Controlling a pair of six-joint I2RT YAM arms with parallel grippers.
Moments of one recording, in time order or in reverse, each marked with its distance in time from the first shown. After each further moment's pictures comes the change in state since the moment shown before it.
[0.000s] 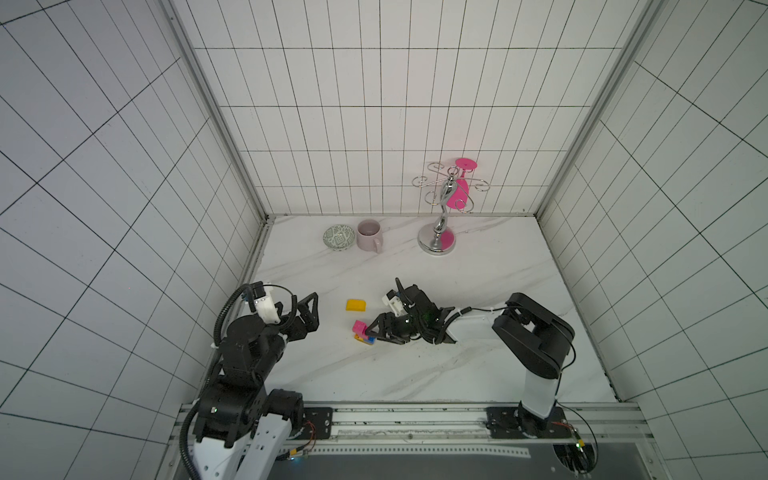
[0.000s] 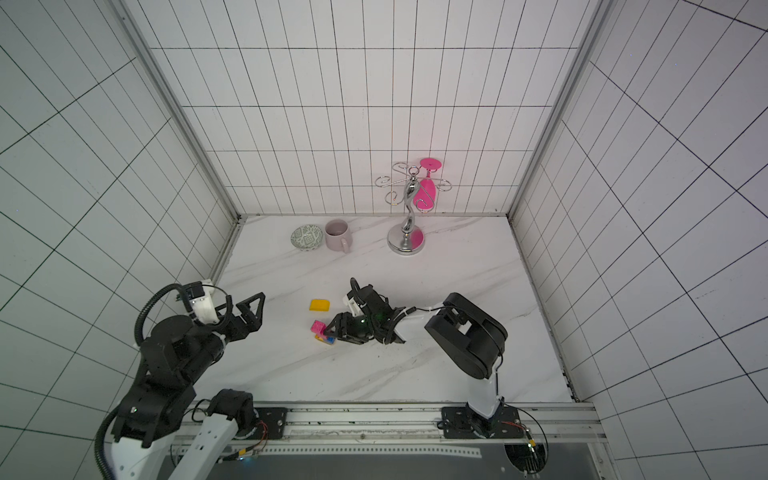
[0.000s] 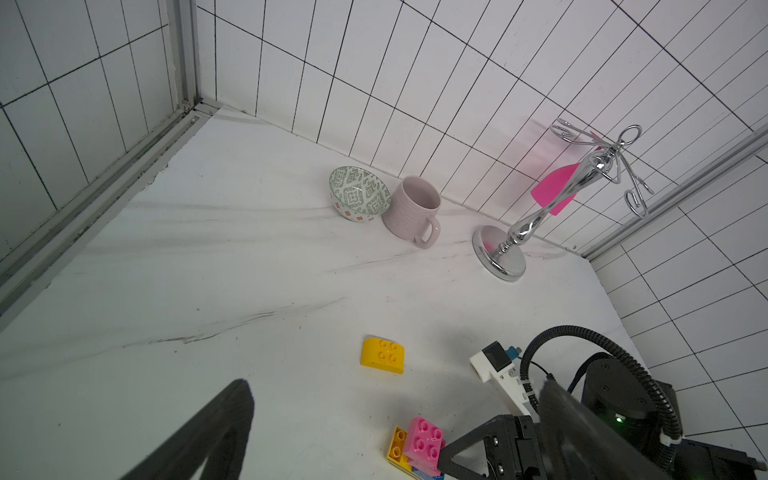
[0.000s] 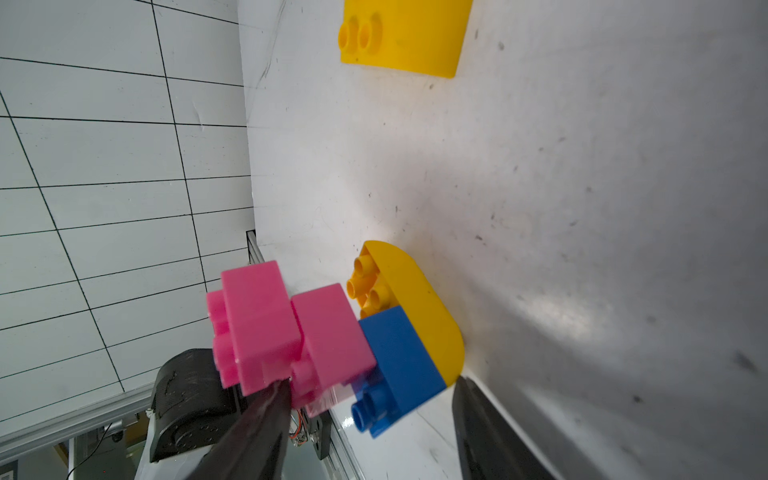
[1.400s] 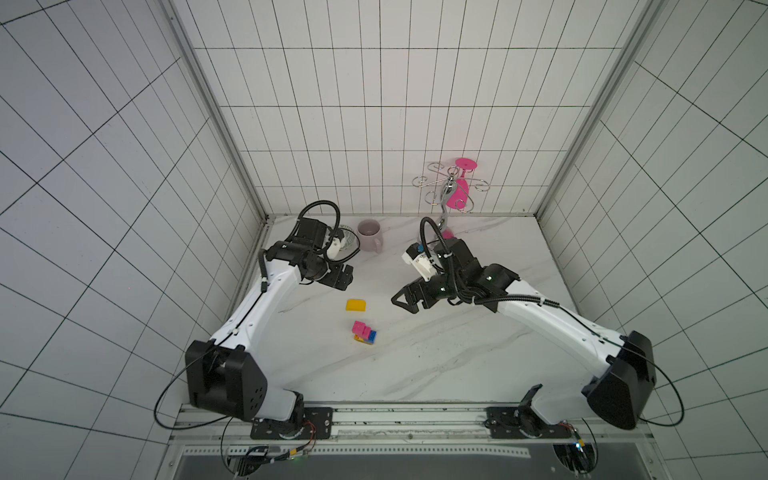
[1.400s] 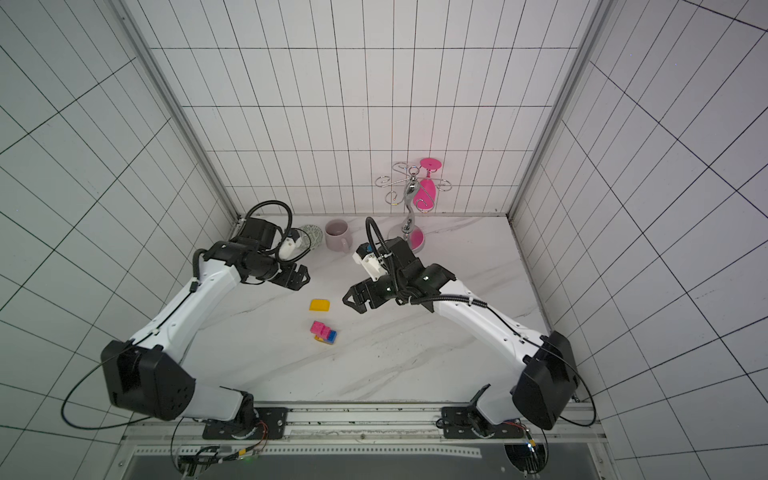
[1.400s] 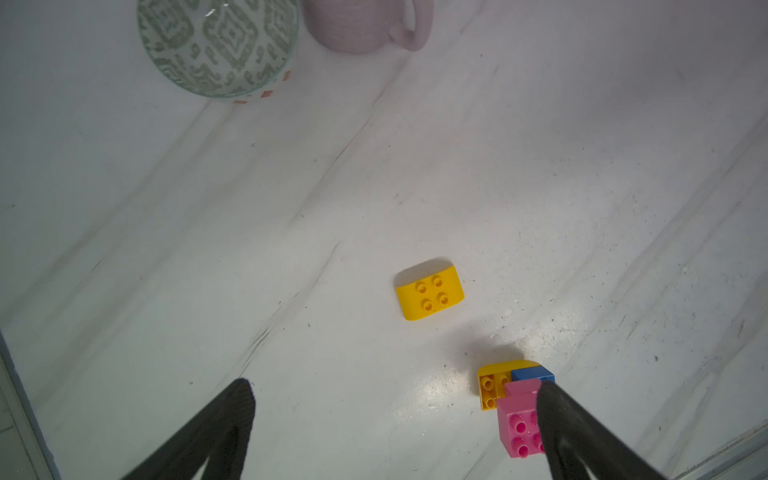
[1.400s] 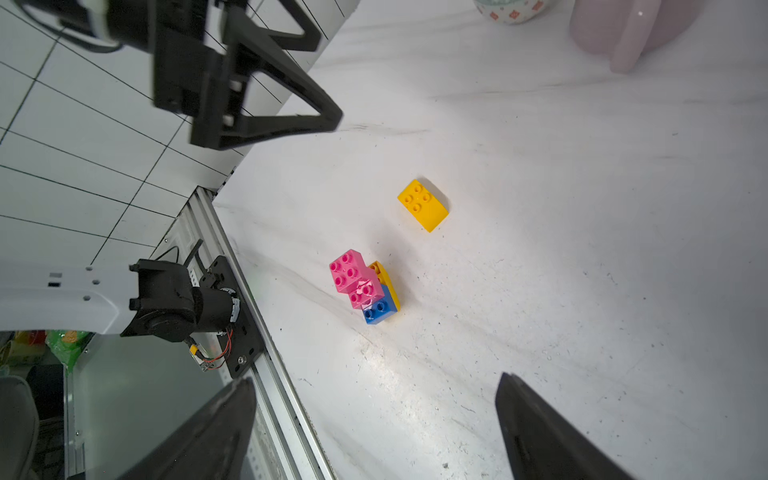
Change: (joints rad) left arm -0.093 1.140 0.598 -0.267 0.088 0.731; right arm -0.154 -0.509 0.327 -0.891 0.135 -0.849
